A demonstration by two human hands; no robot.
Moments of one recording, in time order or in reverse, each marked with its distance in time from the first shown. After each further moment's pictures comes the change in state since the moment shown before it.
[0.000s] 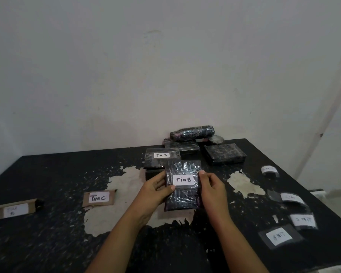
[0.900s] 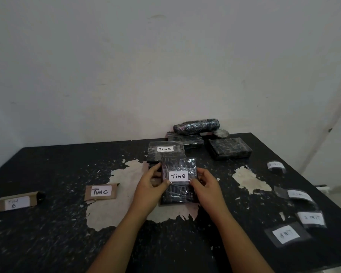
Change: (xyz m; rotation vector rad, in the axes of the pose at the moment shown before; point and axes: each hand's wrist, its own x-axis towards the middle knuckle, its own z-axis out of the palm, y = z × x) left_hand 0.011 -0.025 -0.019 0.271 0.288 0.125; right_hand 0.009 0.019 0.015 -0.013 -0.224 0.050
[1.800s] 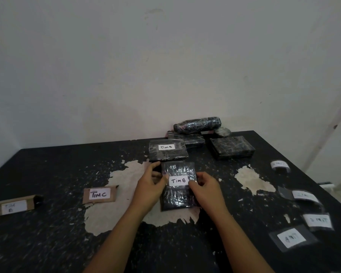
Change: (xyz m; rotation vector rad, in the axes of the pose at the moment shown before) left_hand 0.029 -0.010 0.002 0.116 0.025 -0.051; right_hand 0.020 0.012 0.001 -0.236 0.053 0.060
